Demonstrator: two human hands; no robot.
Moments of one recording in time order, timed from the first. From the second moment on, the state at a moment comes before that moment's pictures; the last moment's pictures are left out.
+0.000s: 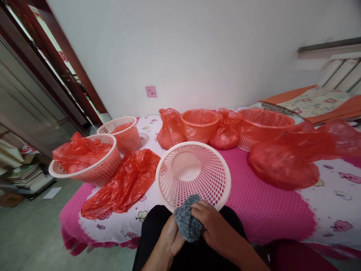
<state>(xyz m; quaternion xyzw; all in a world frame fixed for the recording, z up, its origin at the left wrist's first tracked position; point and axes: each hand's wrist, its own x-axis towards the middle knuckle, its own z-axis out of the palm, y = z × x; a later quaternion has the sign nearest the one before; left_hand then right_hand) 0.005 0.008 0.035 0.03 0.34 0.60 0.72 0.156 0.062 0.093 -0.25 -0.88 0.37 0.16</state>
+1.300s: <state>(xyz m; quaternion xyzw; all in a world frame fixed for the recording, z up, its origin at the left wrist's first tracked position) 0.015 -0.006 0.010 0.06 0.44 0.56 0.70 0.060 0.188 0.007 -0.51 -0.83 0.24 -0.04</state>
